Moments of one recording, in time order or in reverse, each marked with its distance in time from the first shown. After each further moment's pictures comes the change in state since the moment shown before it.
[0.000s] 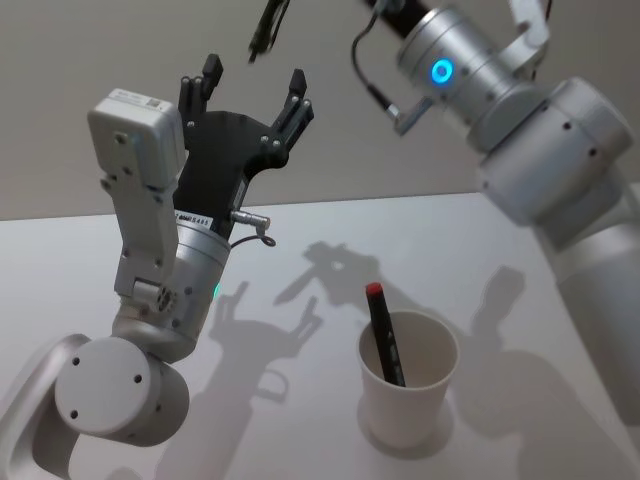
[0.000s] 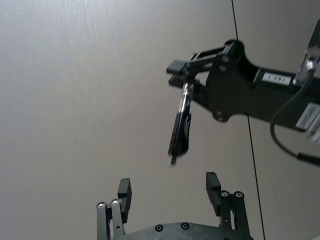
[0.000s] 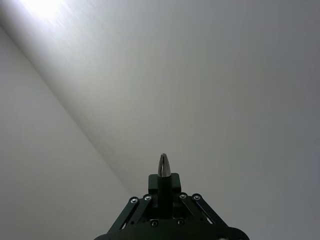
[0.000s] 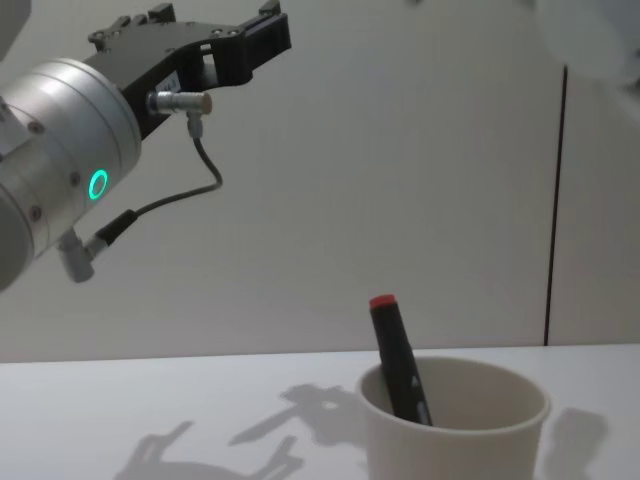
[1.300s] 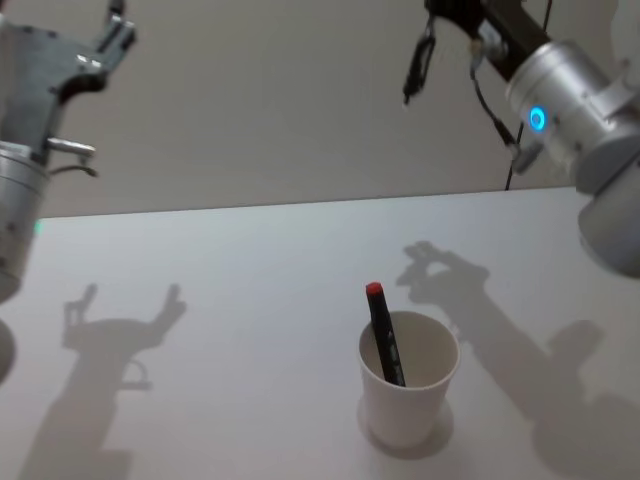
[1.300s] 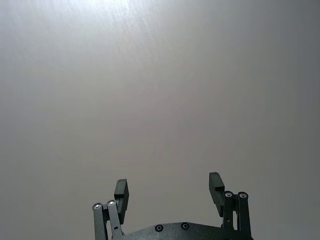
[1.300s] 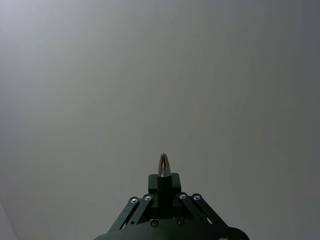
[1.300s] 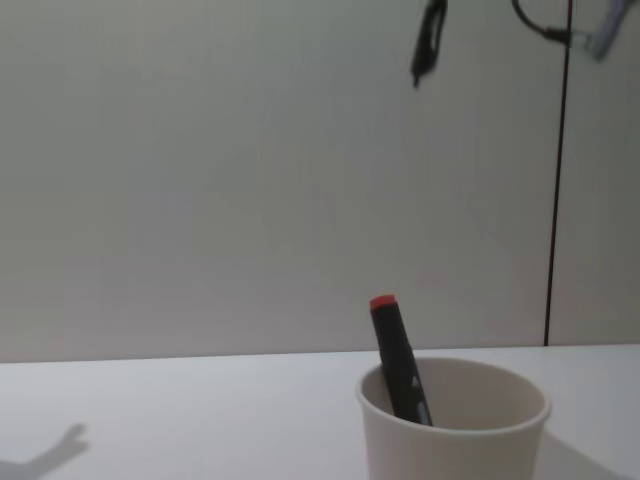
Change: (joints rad) left arm 0.006 0.210 -0.202 -0.141 0.086 0.129 0.102; right arm -0.135 0.180 0.018 -0.248 -0.406 -0.022 -0.220
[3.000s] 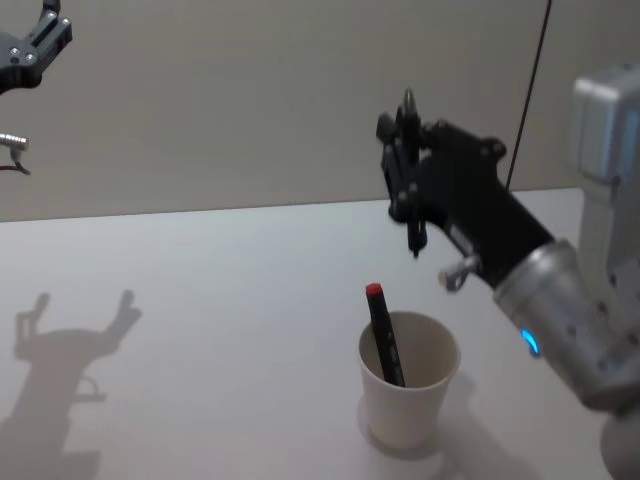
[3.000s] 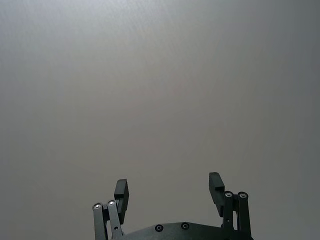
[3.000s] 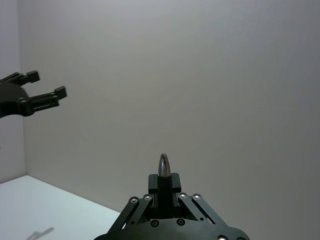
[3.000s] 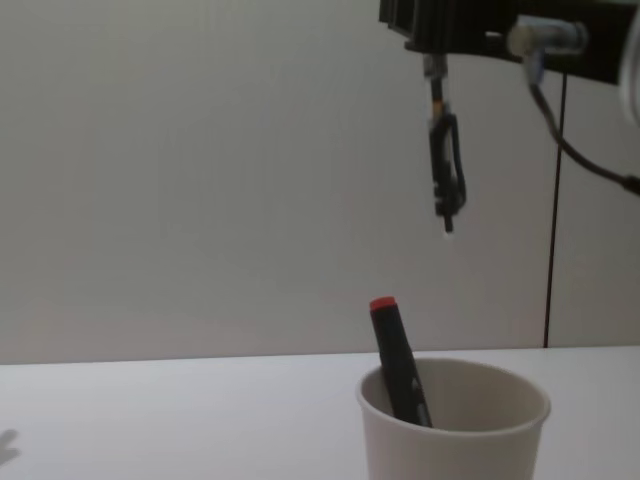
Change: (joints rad) left arm 0.049 0.071 -0.109 -0.107 -0.035 0.195 -0.023; right arm -0.380 0.203 -0.160 -0.344 -0.412 -0.105 0.007
